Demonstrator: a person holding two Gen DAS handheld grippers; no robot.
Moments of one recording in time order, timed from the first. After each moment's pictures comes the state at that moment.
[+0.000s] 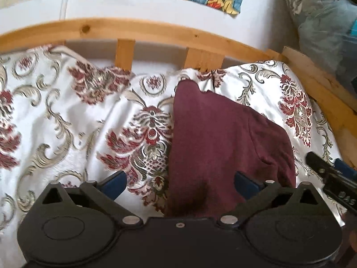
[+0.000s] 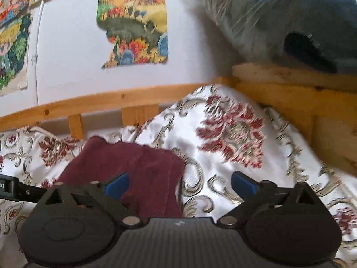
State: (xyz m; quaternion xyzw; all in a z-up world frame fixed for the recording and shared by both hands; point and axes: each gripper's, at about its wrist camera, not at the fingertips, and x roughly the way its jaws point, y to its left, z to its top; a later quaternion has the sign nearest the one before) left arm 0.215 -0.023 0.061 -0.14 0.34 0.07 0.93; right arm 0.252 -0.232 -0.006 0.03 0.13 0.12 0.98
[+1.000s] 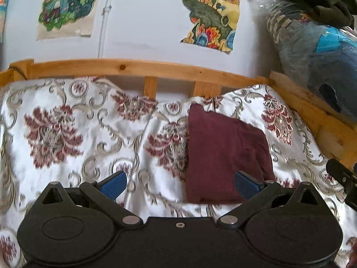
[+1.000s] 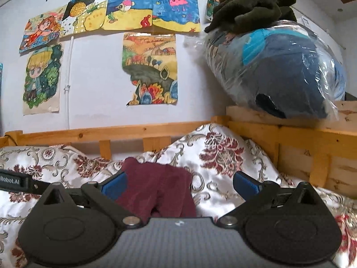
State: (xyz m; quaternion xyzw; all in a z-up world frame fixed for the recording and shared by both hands) left arm 0.045 -0.040 0.111 -0.11 0.27 0.10 0.95; right arm 0.068 -0.241 0.031 0.03 0.07 0.12 0.99
